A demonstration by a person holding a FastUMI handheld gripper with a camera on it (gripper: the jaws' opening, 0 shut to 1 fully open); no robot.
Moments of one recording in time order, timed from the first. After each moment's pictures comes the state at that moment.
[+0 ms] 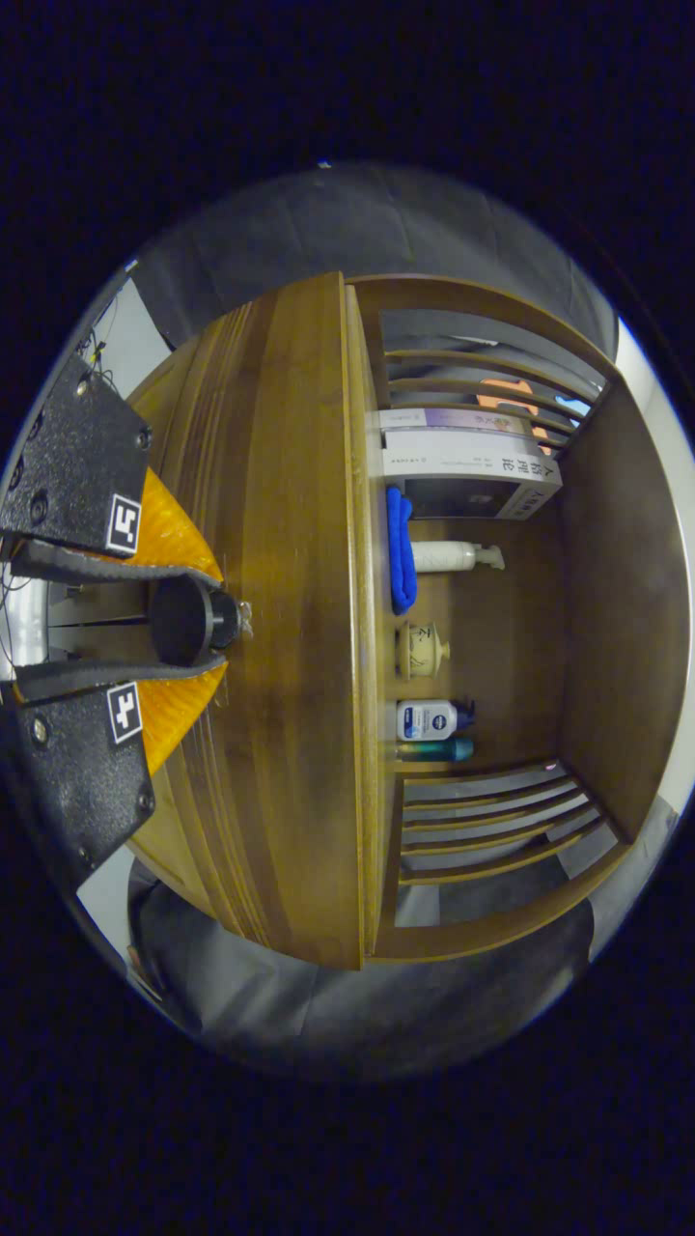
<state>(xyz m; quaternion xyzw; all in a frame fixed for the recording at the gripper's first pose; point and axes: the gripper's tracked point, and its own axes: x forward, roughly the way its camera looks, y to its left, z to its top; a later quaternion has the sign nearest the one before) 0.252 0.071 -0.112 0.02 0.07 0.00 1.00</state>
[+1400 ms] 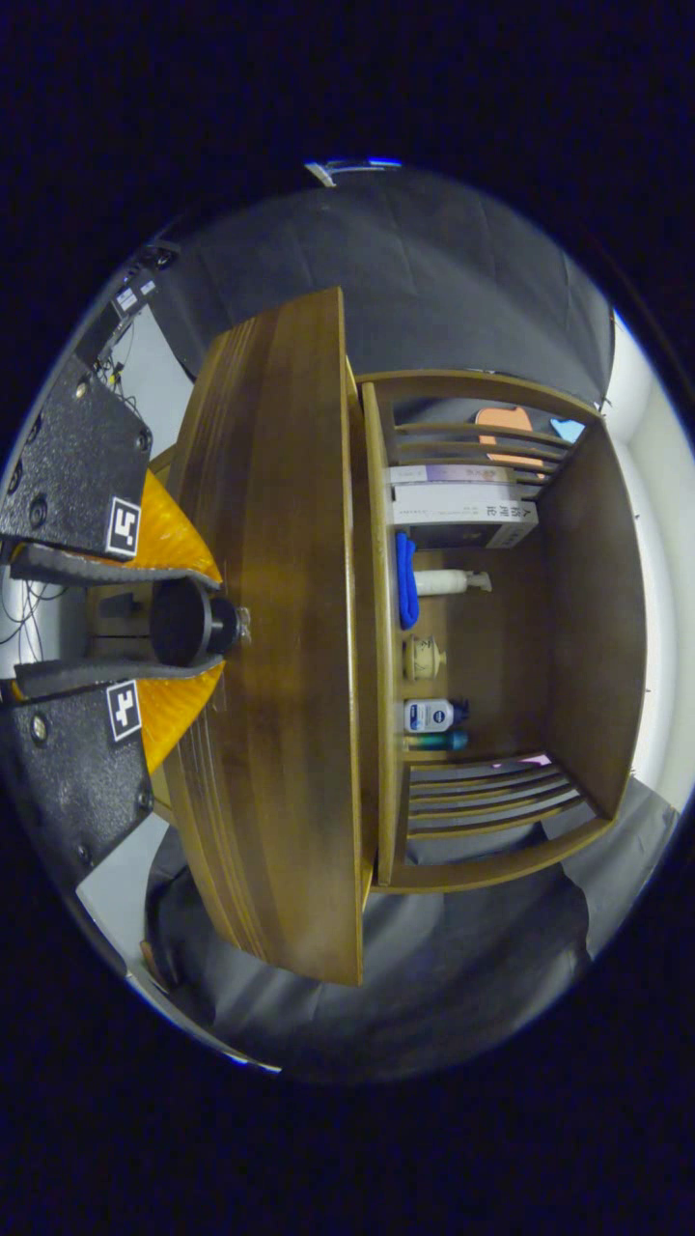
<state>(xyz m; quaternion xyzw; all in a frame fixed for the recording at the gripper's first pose) 0.135 0.078 -0.126 0.03 0.08 0.02 1.00</state>
